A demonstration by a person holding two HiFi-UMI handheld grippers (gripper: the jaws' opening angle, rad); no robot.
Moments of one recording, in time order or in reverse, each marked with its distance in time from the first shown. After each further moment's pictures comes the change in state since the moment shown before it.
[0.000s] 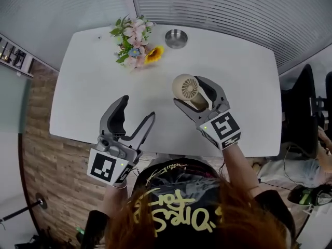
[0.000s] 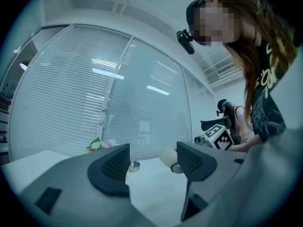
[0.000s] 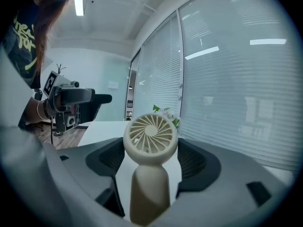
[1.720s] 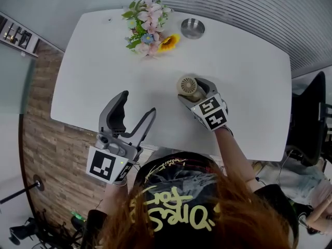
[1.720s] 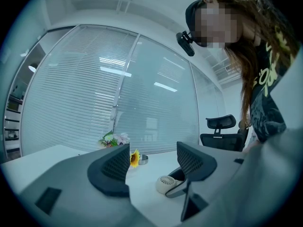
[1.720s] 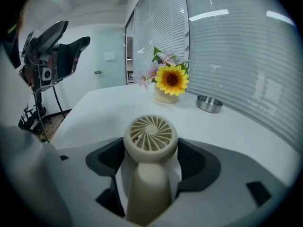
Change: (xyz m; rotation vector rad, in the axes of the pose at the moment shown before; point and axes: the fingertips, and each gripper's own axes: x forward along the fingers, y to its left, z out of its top) left arm -0.018 0.025 -0.012 -0.015 0.021 0.099; right arm 0.068 0.014 -0.141 0.073 0.414 0.076
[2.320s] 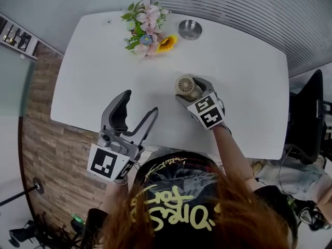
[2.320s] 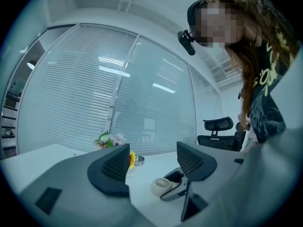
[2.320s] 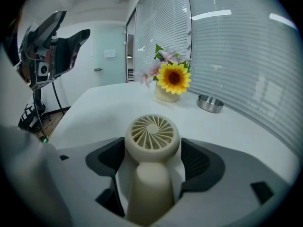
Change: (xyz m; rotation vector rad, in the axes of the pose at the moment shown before) left arm 0.001 -0.010 0.002 -0.011 -0.014 -0.033; right arm 0.005 0.003 -0.002 -0.024 0.008 -0.012
